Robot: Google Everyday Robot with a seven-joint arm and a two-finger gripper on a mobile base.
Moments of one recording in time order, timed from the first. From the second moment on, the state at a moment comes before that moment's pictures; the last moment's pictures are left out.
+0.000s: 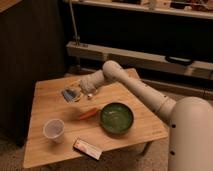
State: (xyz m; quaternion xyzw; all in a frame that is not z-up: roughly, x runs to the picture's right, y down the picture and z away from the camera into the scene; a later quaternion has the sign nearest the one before) arm -0.199 0.028 0.750 -0.14 -0.63 -0.15 0.75
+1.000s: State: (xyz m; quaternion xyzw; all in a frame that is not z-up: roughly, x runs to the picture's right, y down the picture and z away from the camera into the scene) arm -0.219 0.057 0.658 -0.12 -0.67 -0.14 0.72
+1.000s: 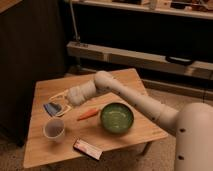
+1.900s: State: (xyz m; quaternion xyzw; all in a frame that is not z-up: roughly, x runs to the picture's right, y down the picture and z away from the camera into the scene) arm -0.233 0.093 0.633 -0.19 -0.67 -0.13 0.71
